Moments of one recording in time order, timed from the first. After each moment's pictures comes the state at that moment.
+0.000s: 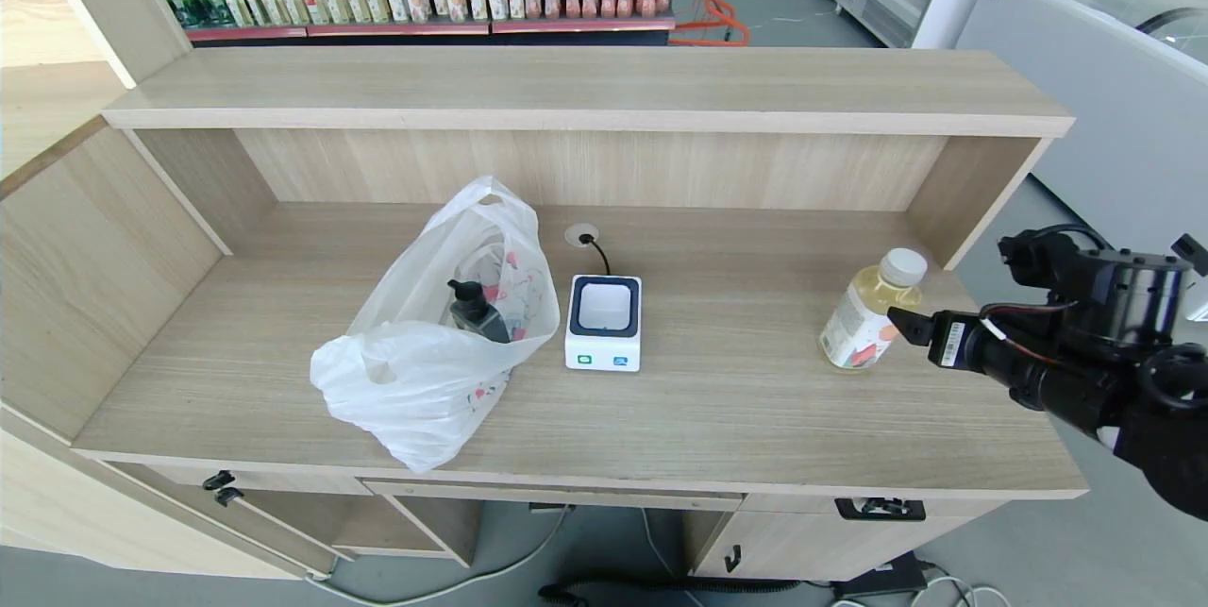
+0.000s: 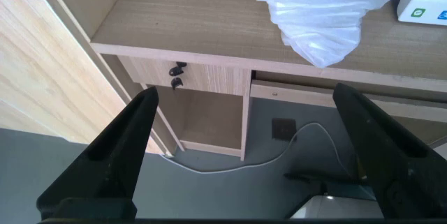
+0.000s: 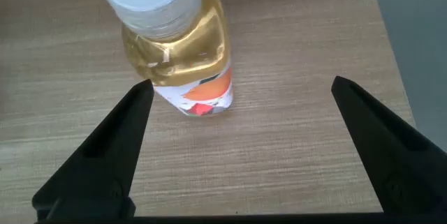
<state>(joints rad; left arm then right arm) 0.00 0.00 0.00 0.05 0.13 0.01 0.09 1.76 -0.59 -0.91 -0.16 0.08</state>
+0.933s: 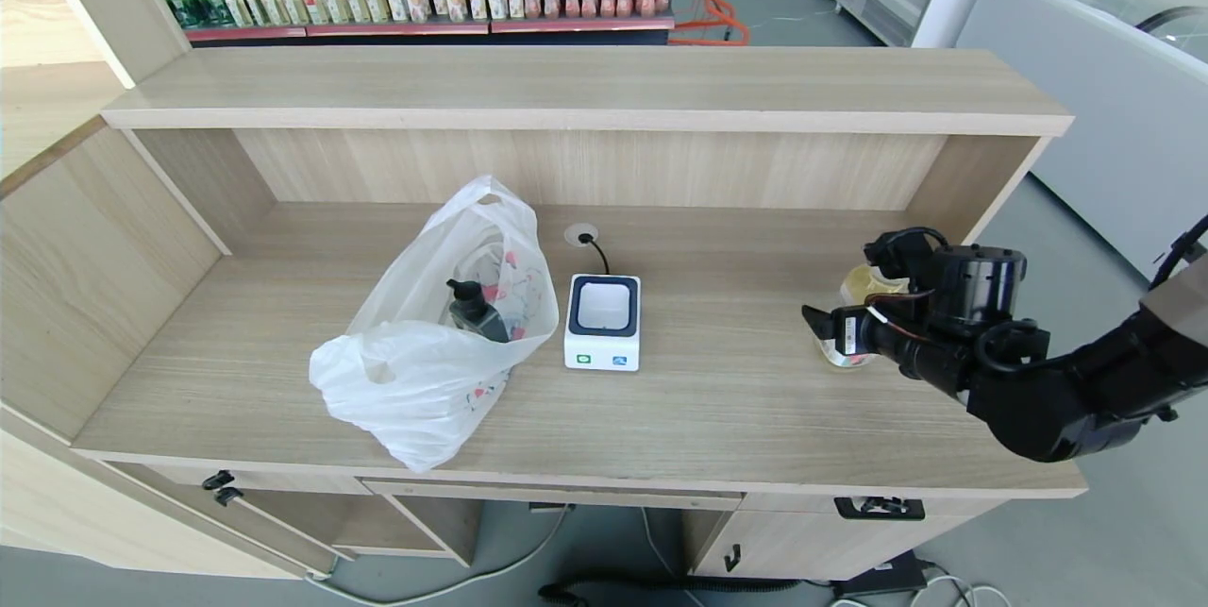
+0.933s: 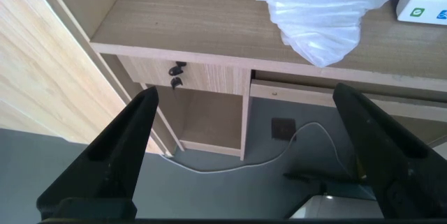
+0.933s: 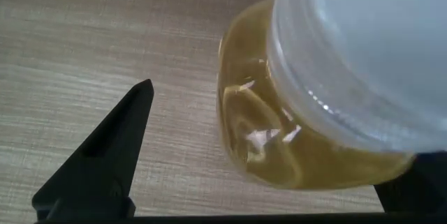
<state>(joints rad) 0.00 0.00 0.00 0.05 0.13 0.01 0.20 2.03 -0.84 -0.94 -0.14 -0.09</state>
